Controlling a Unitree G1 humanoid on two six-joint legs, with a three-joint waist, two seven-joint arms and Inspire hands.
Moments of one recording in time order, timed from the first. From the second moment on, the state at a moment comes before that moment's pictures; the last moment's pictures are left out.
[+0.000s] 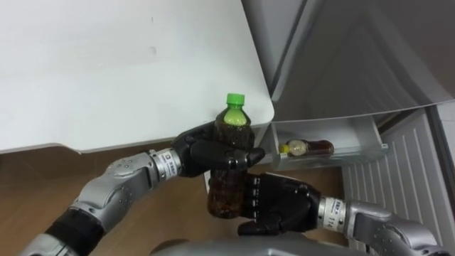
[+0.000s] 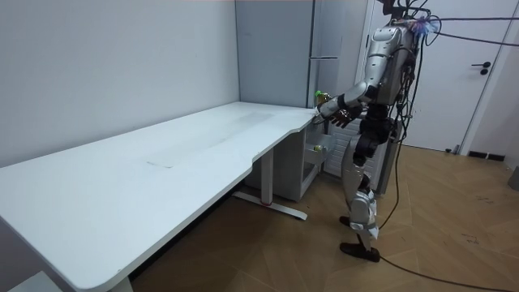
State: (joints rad) left arm -0.04 0.48 -0.56 0.26 -0.75 0.12 -0.61; right arm 0.19 -0.59 0.55 0.22 0.91 0.27 0.83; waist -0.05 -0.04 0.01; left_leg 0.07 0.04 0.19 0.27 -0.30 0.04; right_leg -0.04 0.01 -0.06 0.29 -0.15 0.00
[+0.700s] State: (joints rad) left arm -0.05 0.49 -0.53 0.23 -0.73 0.12 -0.58; right arm 0.19 -0.56 0.57 0.21 1.03 0.28 0.72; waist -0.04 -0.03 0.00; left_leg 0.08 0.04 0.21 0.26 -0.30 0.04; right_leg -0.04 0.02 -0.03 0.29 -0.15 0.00
